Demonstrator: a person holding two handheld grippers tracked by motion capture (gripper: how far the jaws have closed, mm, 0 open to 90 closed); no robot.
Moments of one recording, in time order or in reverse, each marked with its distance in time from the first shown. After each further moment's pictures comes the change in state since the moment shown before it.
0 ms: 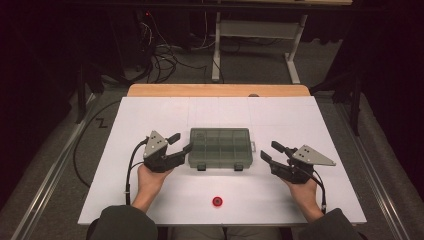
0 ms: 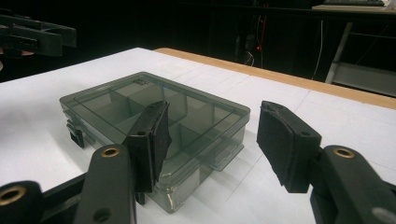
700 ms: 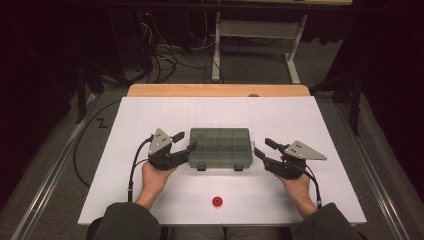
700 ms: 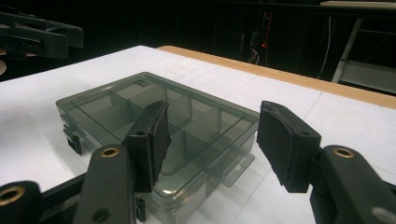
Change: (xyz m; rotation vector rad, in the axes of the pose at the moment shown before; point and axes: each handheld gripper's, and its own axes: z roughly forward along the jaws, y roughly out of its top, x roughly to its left) left arm -0.003 0.002 0.012 0.005 -0.015 0.002; right arm 0.002 0.003 0.020 0.015 0.017 0.000
